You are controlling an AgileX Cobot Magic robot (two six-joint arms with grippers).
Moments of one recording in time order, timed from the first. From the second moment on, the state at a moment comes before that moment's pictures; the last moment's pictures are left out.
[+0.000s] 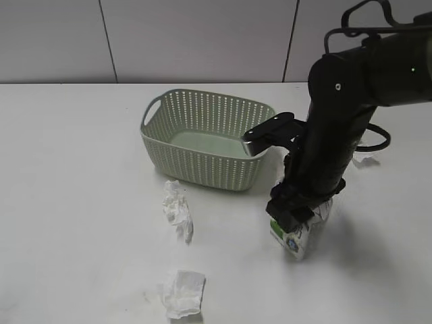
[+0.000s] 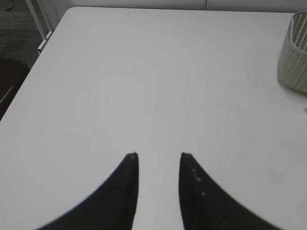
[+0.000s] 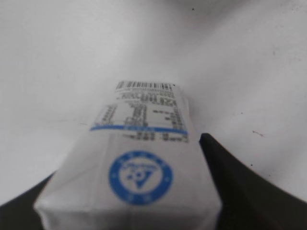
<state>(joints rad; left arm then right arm) 0.01 0.00 -0.48 -0.07 1.09 0.11 0.58 1.89 -1.11 0.03 0.78 -0.16</state>
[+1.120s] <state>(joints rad) 0.01 0.00 -0.48 -0.07 1.09 0.11 0.58 1.90 -1.80 0.07 1.04 -0.15</state>
